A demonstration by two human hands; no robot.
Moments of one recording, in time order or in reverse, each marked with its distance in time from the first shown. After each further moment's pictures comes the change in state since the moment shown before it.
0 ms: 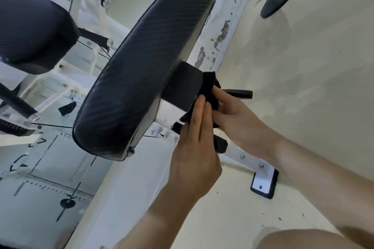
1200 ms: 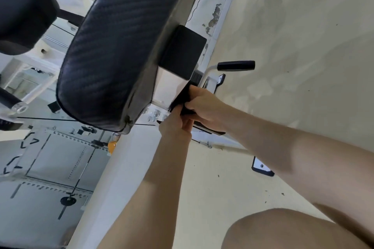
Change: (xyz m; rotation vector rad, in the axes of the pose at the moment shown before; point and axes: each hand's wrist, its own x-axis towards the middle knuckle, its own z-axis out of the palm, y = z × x) left_hand 0.036 -0.069 0.058 -1.655 0.301 -1.340; right_hand 0.033 0.047 0.043 0.163 0.142 0.376
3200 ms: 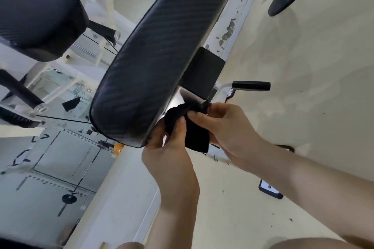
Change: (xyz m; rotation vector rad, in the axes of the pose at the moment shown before) left_hand -0.088 0.008 -0.021 -0.003 -0.035 0.707; right_hand -0.037 -0.005 0.005 0.093 0.079 -0.192
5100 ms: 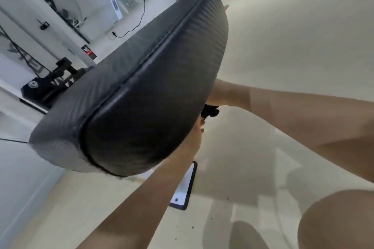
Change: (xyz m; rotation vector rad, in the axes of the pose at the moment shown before) left_hand 0.011 -0.066 0.109 0.058 -0.757 -0.452; right_hand 0.083 -0.115 -0.063 -1.649 -0.003 0.107
